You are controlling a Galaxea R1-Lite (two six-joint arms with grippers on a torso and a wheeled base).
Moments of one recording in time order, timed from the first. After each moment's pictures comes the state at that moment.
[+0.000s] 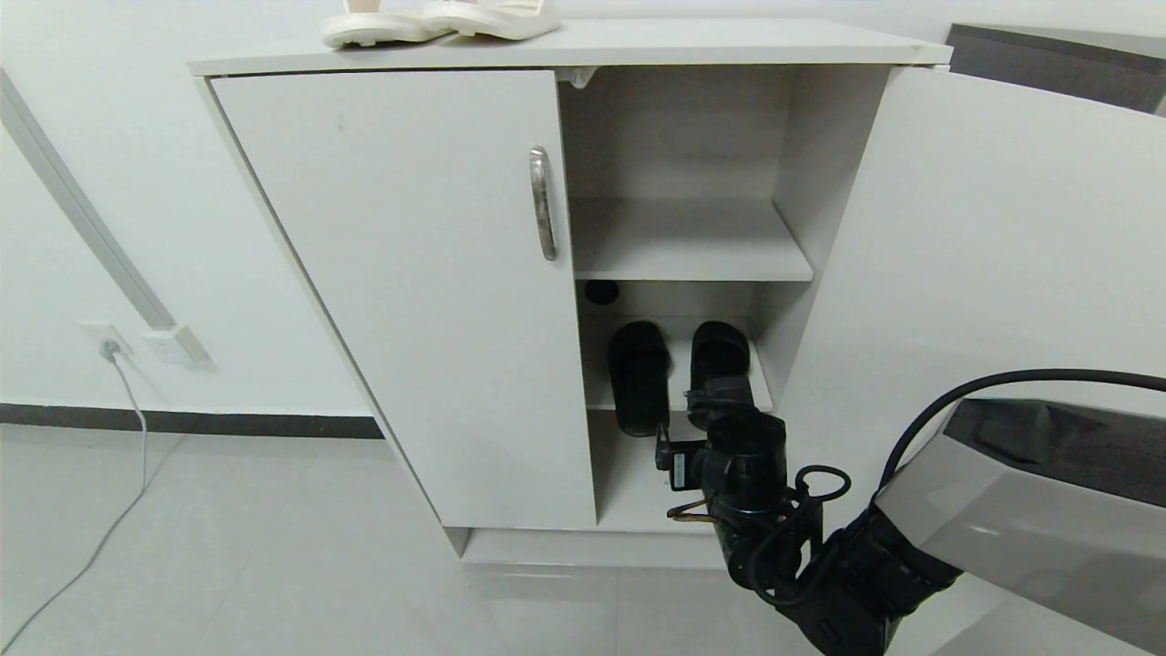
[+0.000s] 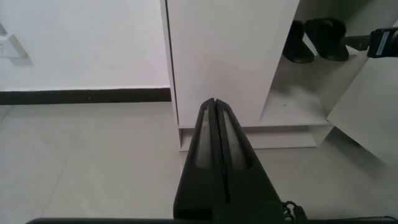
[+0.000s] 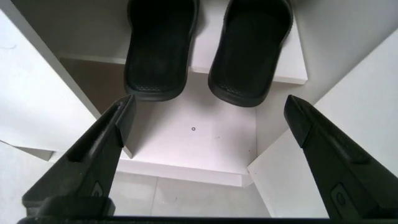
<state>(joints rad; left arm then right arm) 0.00 0.00 0.00 0.00 -0.02 0.01 0.79 2.23 -0.94 -1.14 -0.71 0.10</state>
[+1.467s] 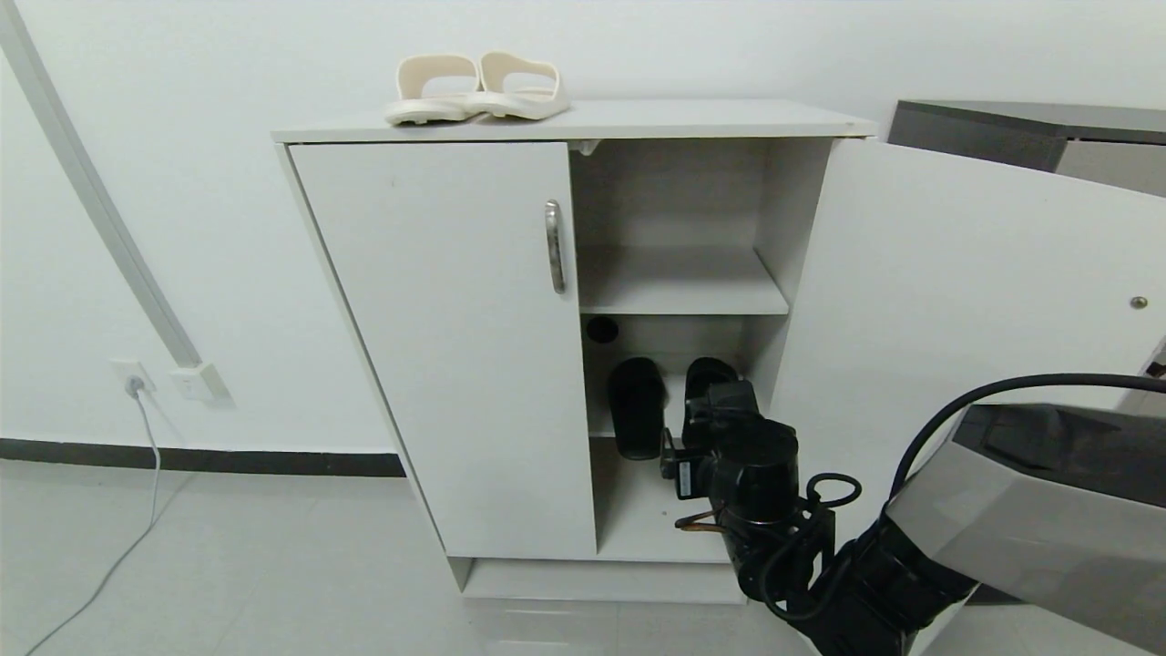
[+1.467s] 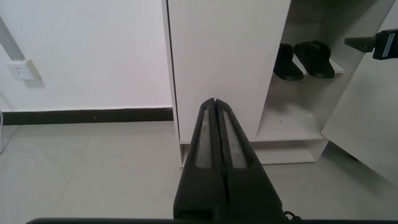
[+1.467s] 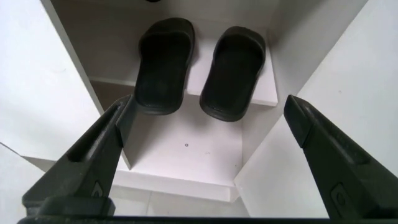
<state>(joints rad) 0.00 0.00 0.00 0.00 -0.02 0.01 0.79 2.22 -0.89 -1.19 -0.71 0.05</state>
